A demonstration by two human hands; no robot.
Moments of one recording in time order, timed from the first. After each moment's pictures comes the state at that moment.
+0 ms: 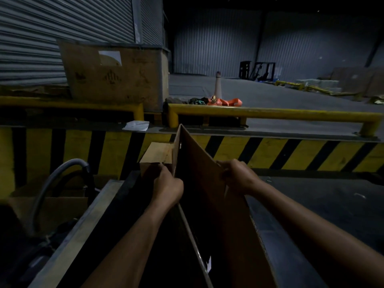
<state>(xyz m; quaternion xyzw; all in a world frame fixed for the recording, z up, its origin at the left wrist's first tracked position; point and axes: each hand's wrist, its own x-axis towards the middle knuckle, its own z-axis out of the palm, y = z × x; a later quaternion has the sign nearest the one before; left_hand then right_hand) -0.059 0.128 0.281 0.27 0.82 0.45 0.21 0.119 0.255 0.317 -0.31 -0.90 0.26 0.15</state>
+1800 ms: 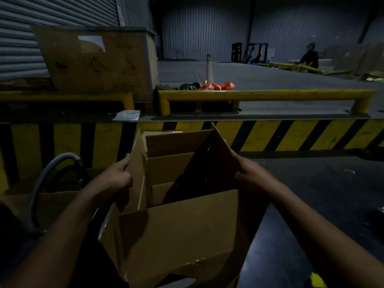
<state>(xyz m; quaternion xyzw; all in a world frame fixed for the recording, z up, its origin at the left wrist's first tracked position) -0.112 0.047 0.314 0.31 0.83 0.38 0.27 0.165 0.253 0.288 -0.40 -0.87 0.24 0.13</state>
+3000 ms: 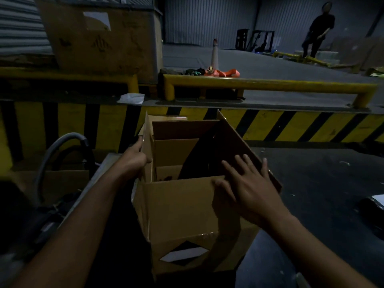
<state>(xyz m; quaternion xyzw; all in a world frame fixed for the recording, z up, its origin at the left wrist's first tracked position) -0.073 0.020 0.318 0.31 0.78 0.48 0.27 0.182 0.126 0.268 -0.37 -0.92 -0.03 0.11</state>
